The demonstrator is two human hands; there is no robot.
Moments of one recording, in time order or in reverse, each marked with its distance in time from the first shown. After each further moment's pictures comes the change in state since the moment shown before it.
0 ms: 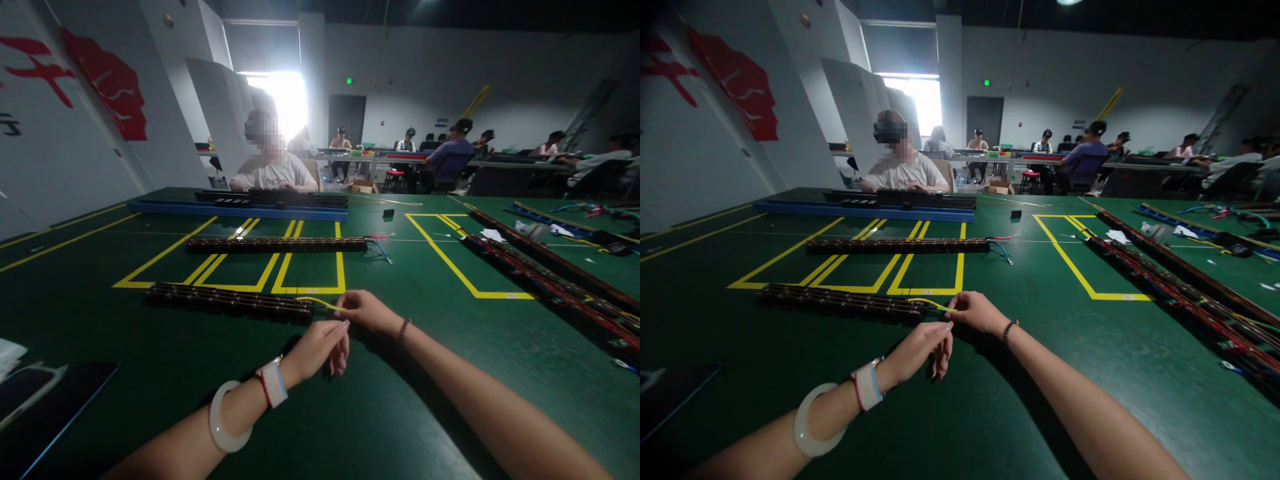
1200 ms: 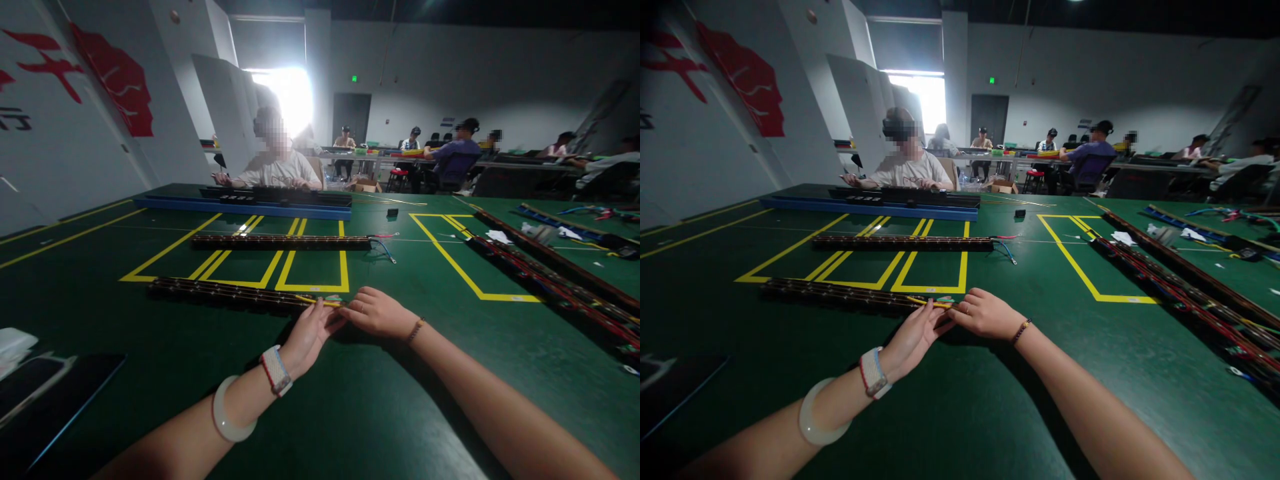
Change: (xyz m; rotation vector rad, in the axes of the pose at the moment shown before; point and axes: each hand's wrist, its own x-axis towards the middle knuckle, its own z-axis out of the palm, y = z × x) left_hand 0.014 -0.009 -0.007 -0.881 0.331 0.106; right_hand -0.017 -0.005 -0.020 -1.194 0.130 -1.040
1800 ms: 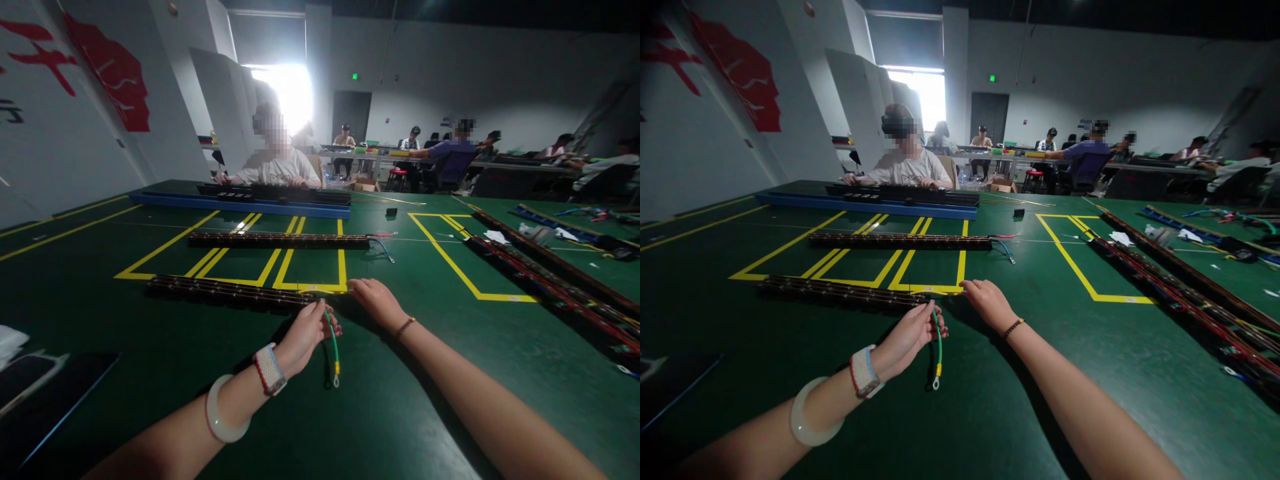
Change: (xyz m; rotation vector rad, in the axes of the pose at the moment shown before) left_hand -0.007 0.010 0.011 0.340 0.128 -0.097; right_hand -0.011 0.009 0.037 0.084 0.019 0.614
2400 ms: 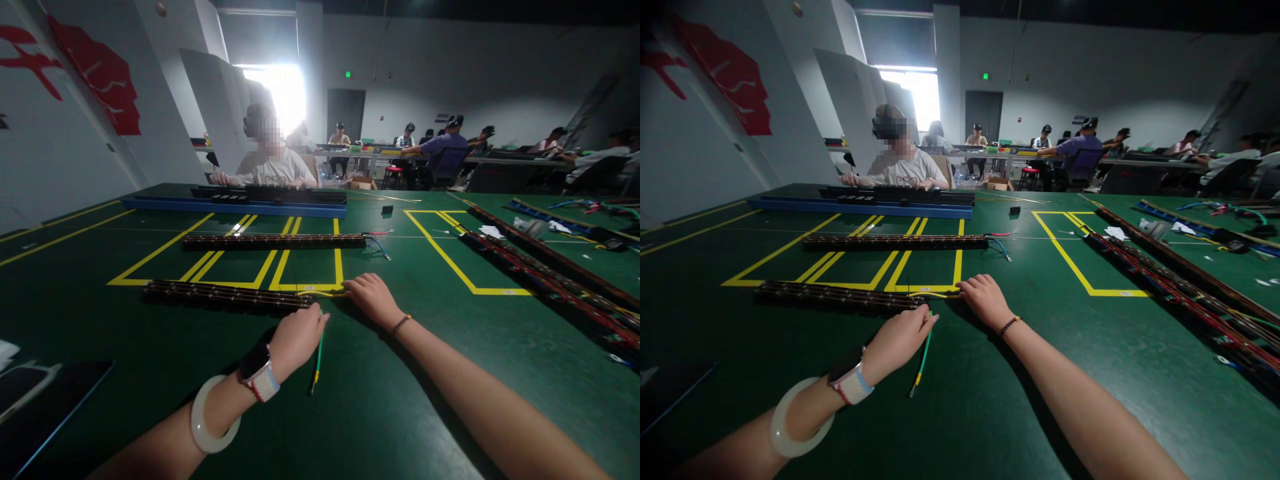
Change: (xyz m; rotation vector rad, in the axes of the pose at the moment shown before) left_hand -0.009 0.017 -0.009 1.278 0.105 0.415; right_hand -0.001 -0.001 -0.004 -0.094 -0.024 -0.024
